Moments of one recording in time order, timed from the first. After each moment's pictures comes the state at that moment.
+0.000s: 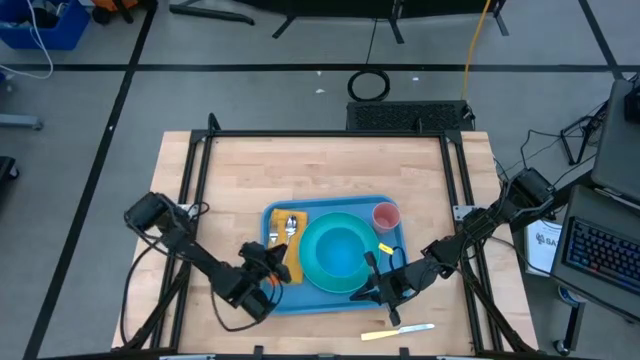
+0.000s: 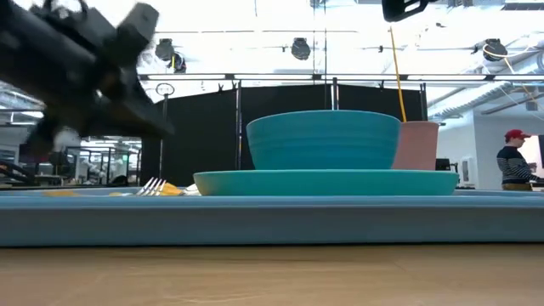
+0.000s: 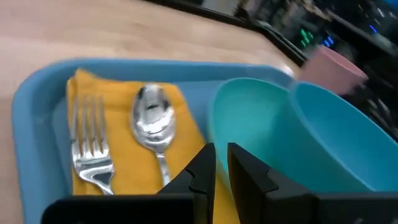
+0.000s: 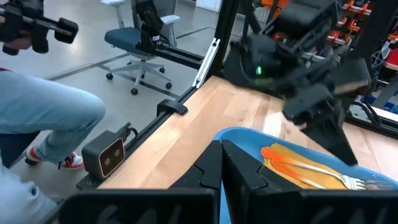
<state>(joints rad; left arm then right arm) -0.70 1.86 0.96 -0.57 -1.17 -1.95 0.62 1.53 0.68 0.64 0.26 -0.11</state>
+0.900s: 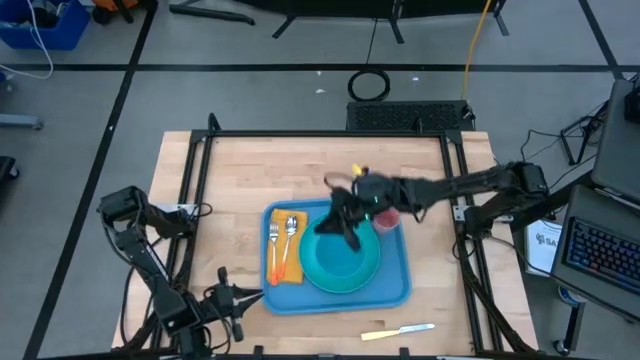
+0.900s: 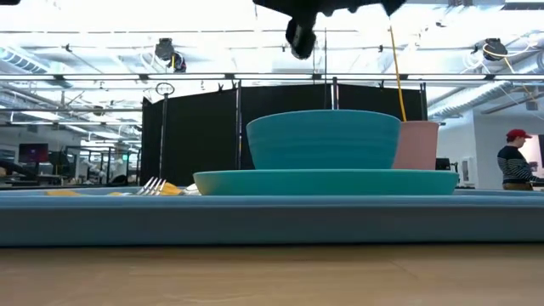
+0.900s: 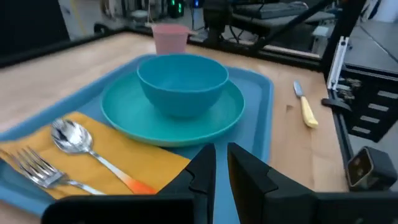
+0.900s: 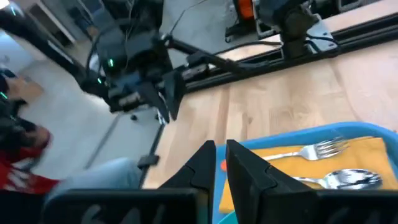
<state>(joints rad) -1.10 1.69 0.96 -0.45 -1.24 -1.28 0.03 1.53 1.10 0.12 -0.32 0.38</state>
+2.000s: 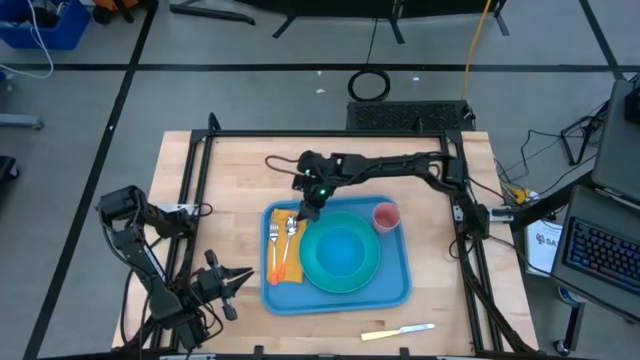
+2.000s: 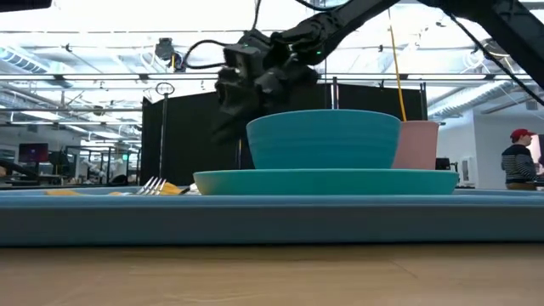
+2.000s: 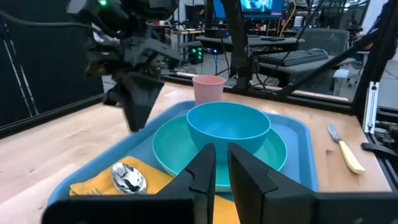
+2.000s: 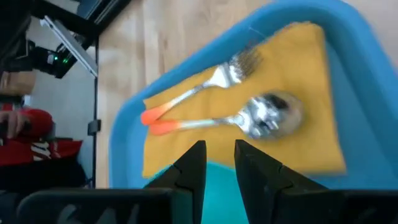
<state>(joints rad) -1.13 1.68 0.96 -1.07 -1.44 -1.84 -0.23 2.13 1.62 -0.39 -0.66 0.35</state>
